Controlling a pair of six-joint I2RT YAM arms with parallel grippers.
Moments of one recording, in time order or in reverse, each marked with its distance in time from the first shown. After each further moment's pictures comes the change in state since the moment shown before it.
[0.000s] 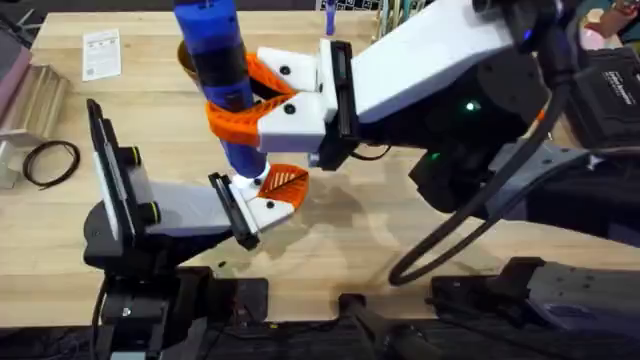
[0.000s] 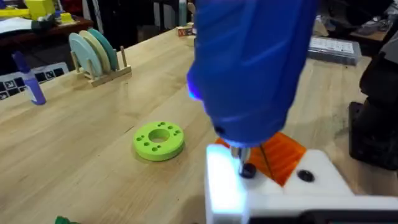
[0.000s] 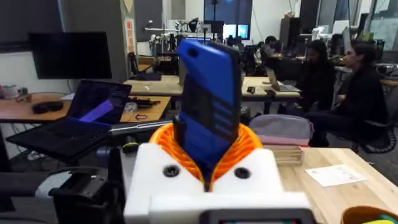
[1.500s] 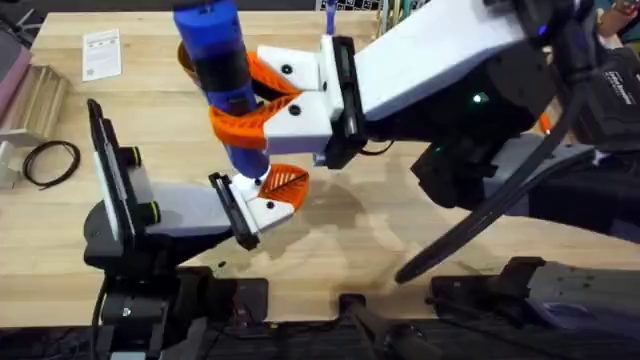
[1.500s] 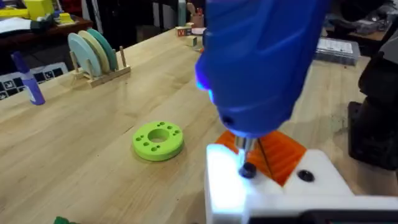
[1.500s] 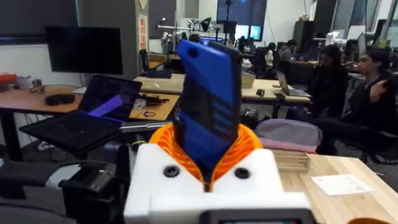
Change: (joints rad) left arm 0.000 0.000 0.000 0.000 0.003 0.000; right arm -0.020 0.000 0.014 0.009 -0.076 -0.004
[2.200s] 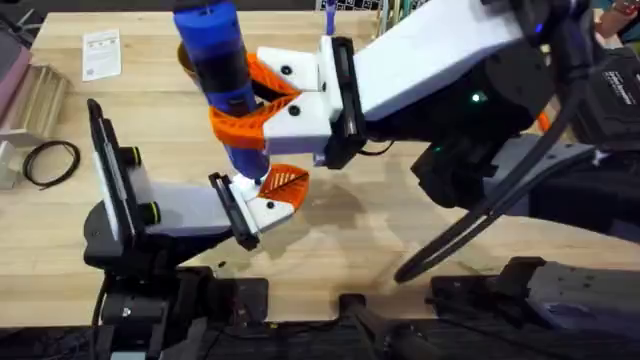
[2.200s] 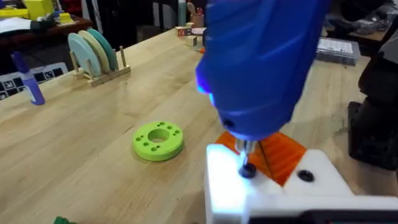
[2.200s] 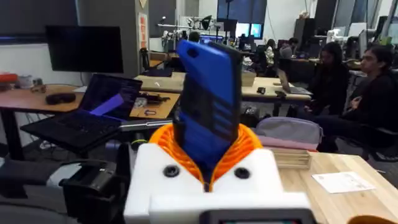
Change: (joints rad) left arm 0.000 0.000 0.000 0.000 0.000 0.000; right arm -0.001 0.000 0.000 -0.010 -0.002 0.000
